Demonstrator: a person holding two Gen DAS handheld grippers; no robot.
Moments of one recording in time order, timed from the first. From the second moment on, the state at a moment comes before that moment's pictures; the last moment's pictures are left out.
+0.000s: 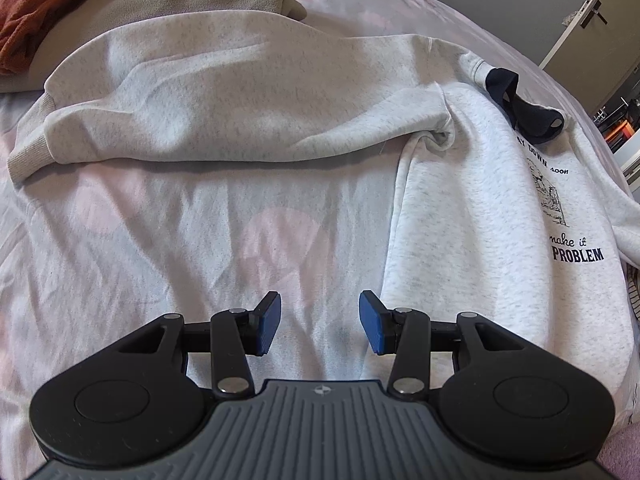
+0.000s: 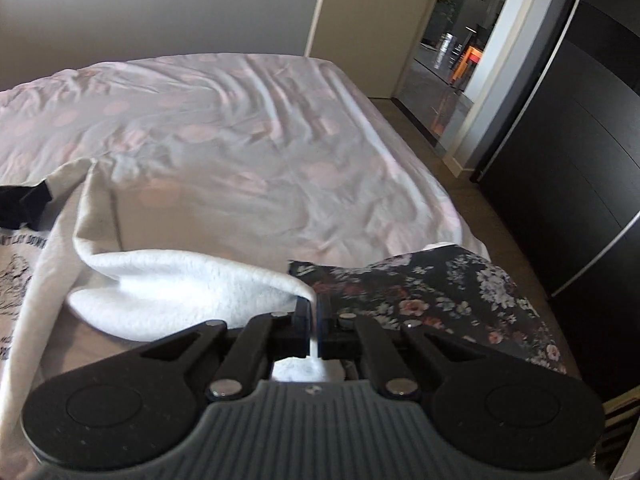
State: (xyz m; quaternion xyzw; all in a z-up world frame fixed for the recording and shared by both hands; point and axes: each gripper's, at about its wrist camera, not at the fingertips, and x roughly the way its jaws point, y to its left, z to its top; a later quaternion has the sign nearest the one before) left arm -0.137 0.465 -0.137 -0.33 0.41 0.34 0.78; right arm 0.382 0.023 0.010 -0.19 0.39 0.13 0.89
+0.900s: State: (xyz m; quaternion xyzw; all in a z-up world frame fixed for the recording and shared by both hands) left arm -0.121 0.450 -0.133 -0.33 0.49 0.23 0.78; right arm 0.288 0.042 0.003 -0.17 0.34 0.28 0.88
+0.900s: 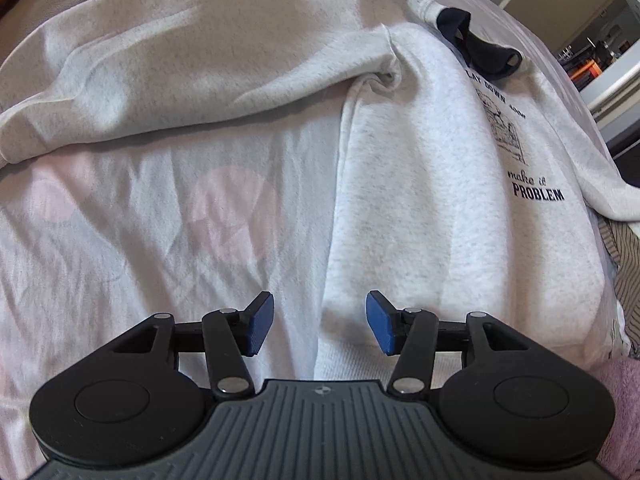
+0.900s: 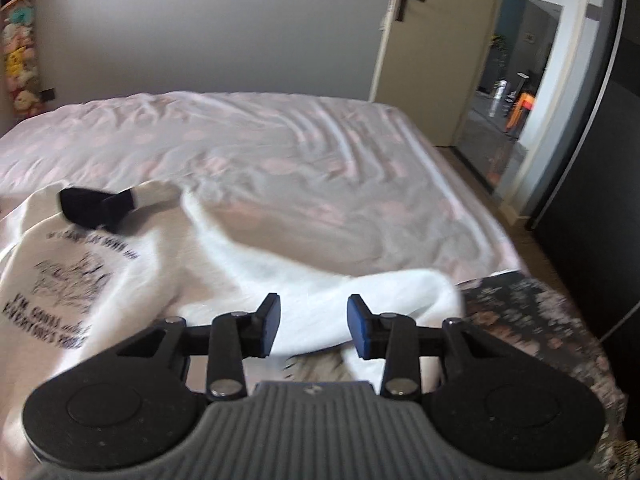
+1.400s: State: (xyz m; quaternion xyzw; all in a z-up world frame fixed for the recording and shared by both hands) left arm -0.122 0.451 -0.162 -0.37 0.51 0.22 0.75; right arm 0.216 0.118 -0.157 -0.20 0.53 0.41 0.71
